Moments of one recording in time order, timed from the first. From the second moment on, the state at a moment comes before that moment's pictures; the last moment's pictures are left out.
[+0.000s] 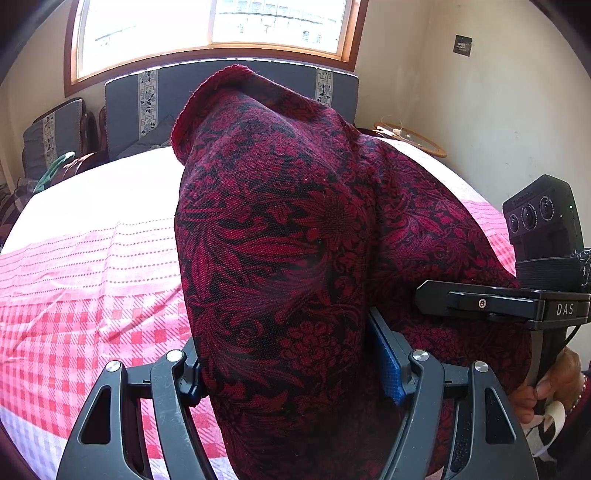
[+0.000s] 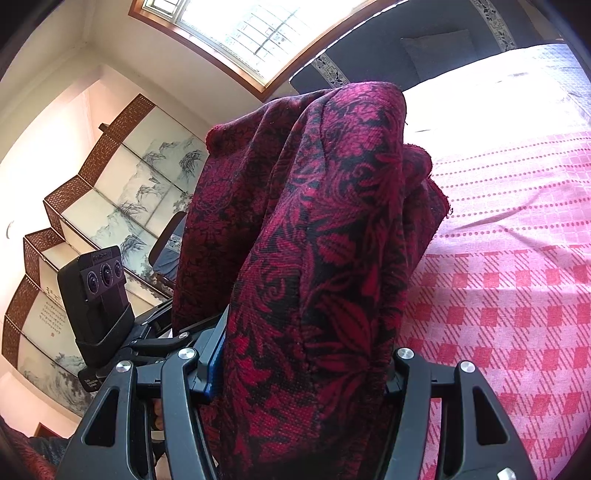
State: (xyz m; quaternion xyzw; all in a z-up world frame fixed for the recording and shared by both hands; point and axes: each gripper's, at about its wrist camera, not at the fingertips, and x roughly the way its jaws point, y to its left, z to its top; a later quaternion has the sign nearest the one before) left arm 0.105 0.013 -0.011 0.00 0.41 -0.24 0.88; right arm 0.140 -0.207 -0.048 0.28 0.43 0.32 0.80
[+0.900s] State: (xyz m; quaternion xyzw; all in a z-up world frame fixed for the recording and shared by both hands) left arm 0.052 0.021 -0.003 0.00 0.40 -0.24 0.88; right arm 0.159 -0.219 -0.042 0.26 0.42 0.33 0.80
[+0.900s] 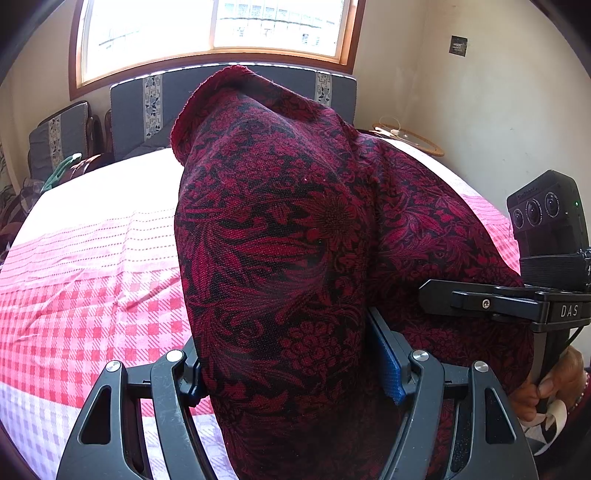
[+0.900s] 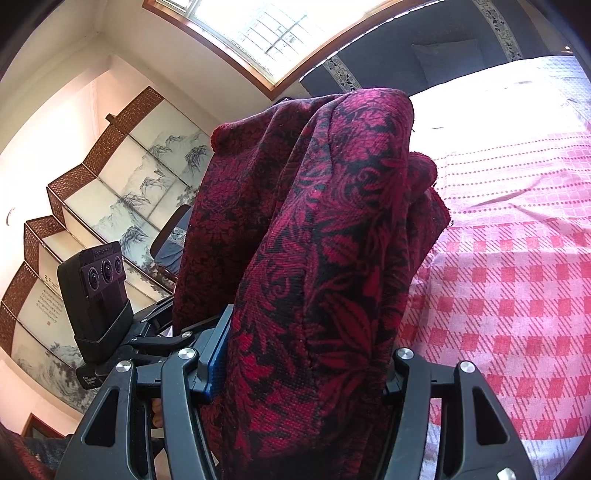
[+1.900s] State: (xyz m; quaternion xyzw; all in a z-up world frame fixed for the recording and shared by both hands) left arm -0.010 0.020 0.029 0.00 0.37 -0.23 0.90; right arm 0.153 -0.233 -0.032 0.23 0.39 0.35 0.82
